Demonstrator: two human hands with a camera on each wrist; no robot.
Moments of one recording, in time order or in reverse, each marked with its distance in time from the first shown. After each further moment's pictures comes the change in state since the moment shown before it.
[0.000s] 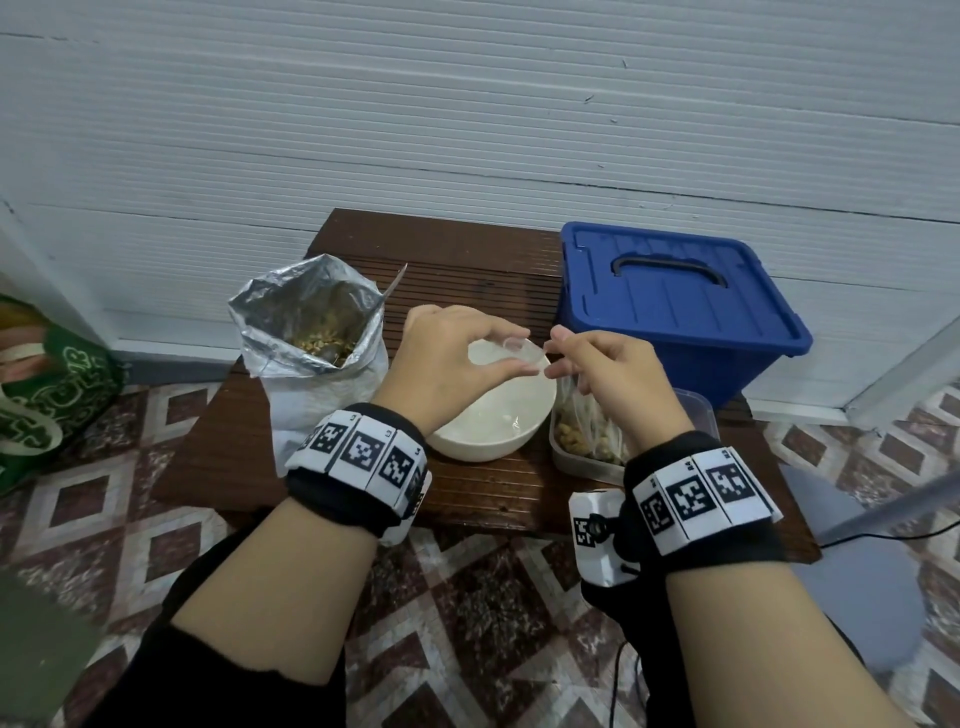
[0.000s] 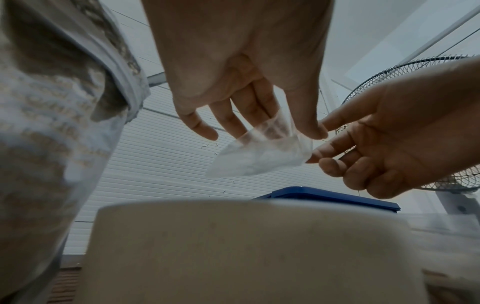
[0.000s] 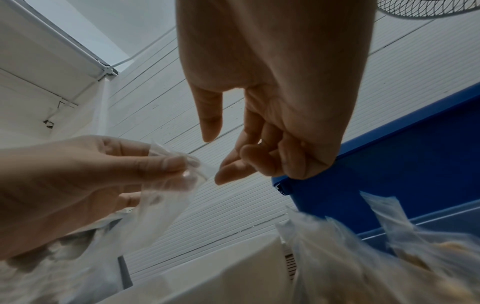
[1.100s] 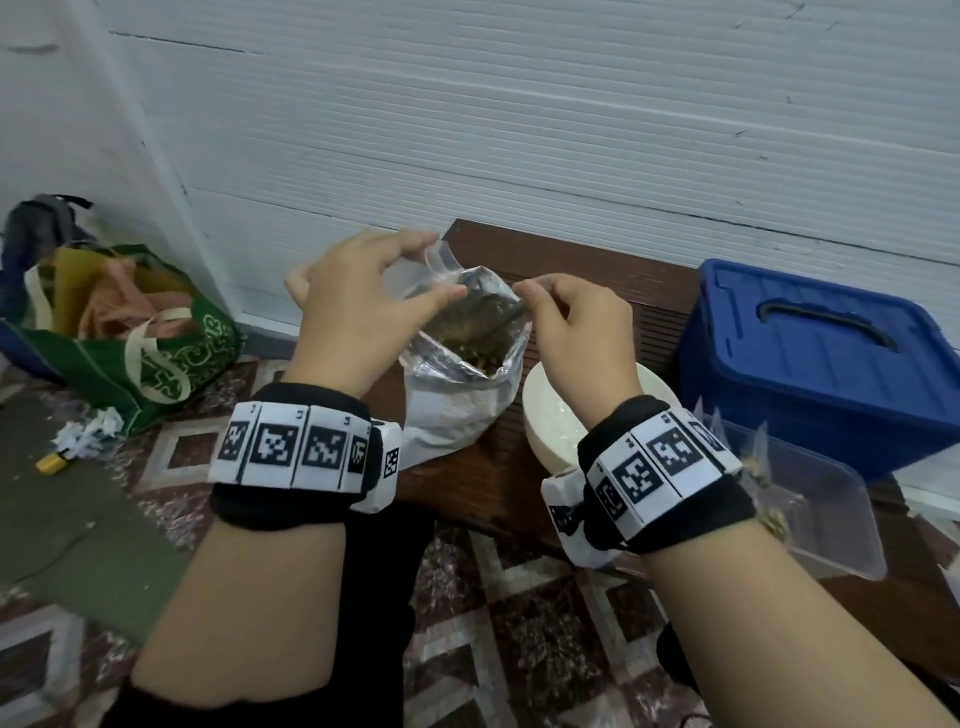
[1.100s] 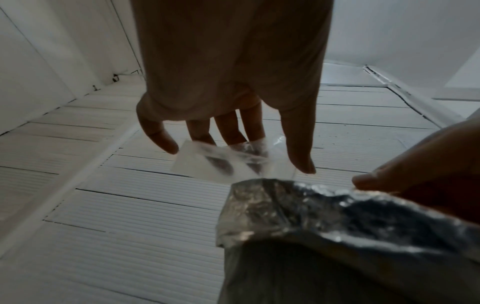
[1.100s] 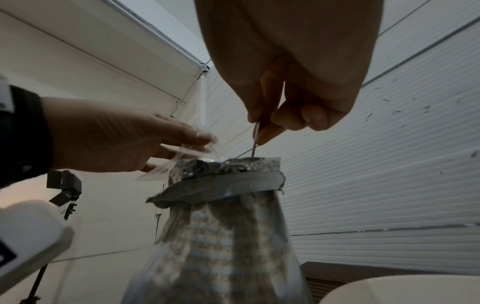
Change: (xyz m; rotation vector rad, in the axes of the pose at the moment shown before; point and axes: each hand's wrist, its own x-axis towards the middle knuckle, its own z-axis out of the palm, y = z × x) left_hand -0.039 -0.036 -0.151 0.122 0.380 -0.328; right_hand 0.014 -0.077 0.123 -0.221 0.034 -0.508
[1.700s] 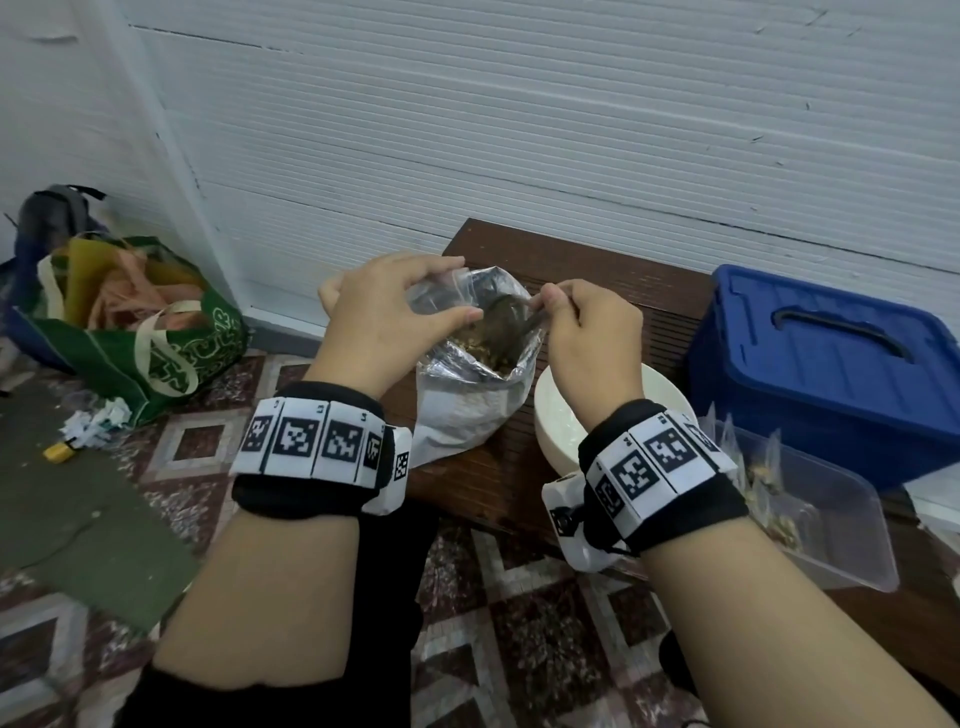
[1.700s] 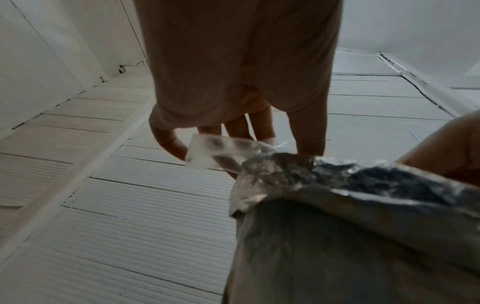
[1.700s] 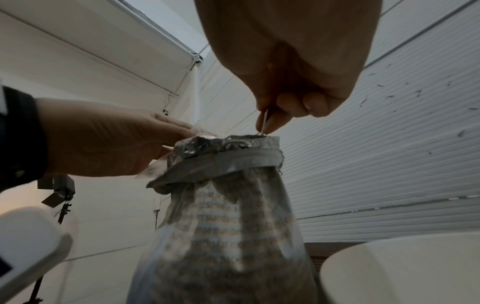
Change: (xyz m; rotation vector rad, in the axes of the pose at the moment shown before) left_hand -0.002 -0.008 0.003 0.006 -0.120 -0.023; right_hand 0.001 0.005 0.013 -0.058 0.048 0.021
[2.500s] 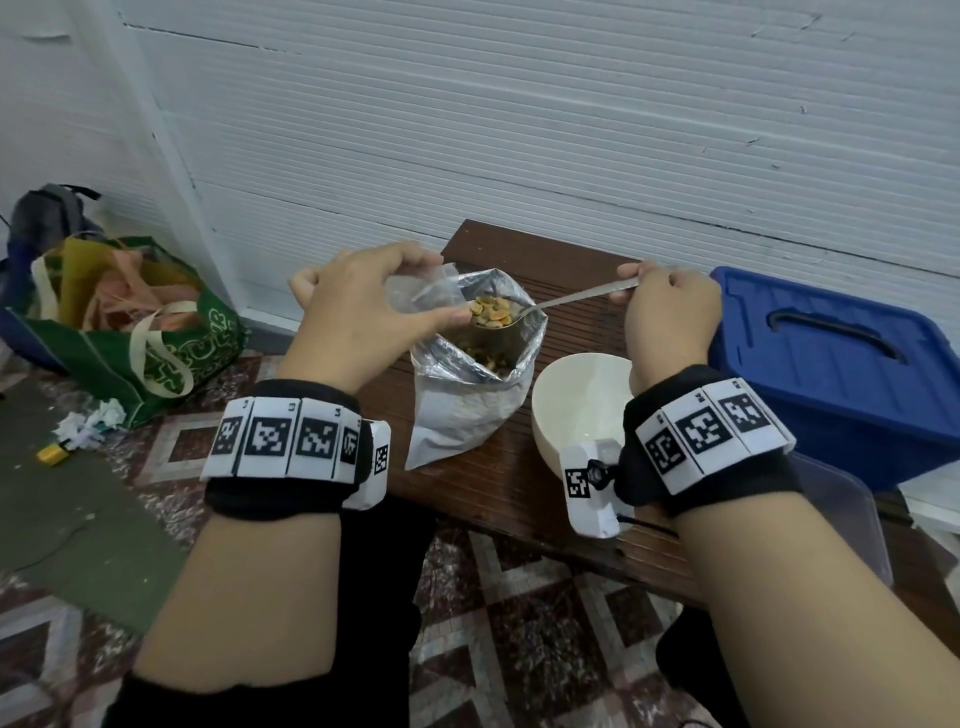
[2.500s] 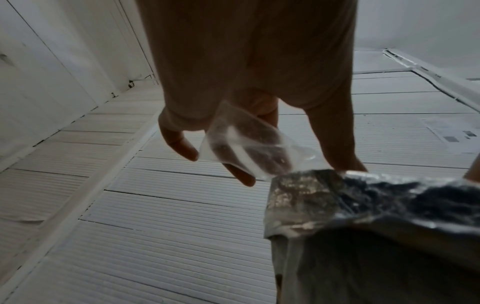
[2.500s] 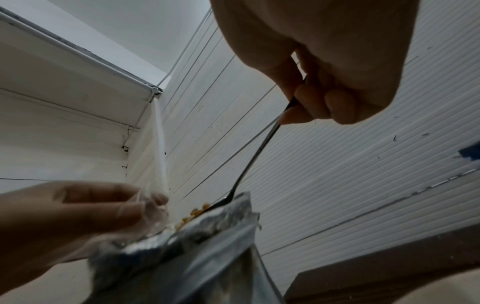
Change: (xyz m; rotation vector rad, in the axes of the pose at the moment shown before) left_hand 0.002 -0.006 -0.014 0.083 -0.009 -0.022; right_hand 0.026 0.004 -0.032 0.367 0.286 0.446
